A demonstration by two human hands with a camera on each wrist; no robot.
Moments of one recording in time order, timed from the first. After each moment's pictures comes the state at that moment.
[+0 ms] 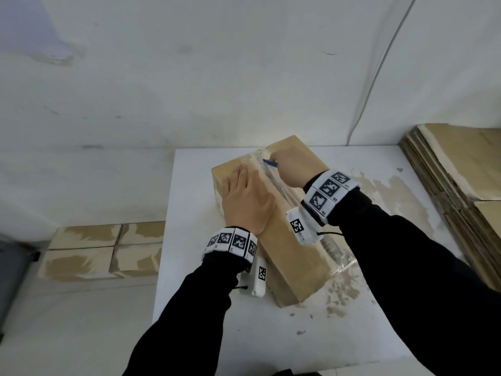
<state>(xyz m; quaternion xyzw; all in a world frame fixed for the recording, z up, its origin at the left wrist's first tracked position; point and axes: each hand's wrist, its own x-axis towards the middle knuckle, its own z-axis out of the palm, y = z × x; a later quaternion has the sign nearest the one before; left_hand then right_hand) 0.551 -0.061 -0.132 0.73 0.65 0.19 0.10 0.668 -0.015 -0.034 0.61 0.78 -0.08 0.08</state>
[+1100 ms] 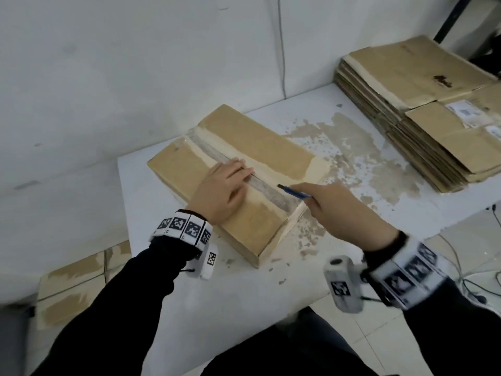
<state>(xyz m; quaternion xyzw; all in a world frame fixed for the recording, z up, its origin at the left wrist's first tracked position) 0.570 -0.081 -0.124 0.93 0.31 0.15 0.13 0.778 -0.225 -0.053 0.70 0.66 -0.22 -0.14</state>
